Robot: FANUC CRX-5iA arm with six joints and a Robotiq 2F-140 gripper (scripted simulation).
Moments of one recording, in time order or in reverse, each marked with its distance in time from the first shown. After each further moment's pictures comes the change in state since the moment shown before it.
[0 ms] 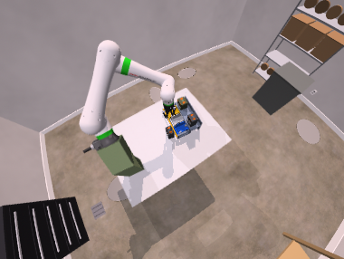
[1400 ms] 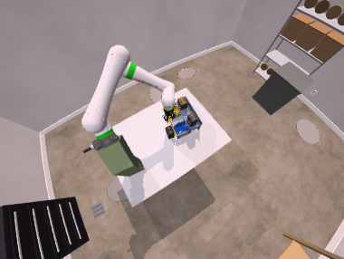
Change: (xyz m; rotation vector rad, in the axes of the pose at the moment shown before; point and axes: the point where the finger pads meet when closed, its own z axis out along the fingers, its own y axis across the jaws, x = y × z) arm -0.001 0.001 0.075 0.000 0.000 0.000
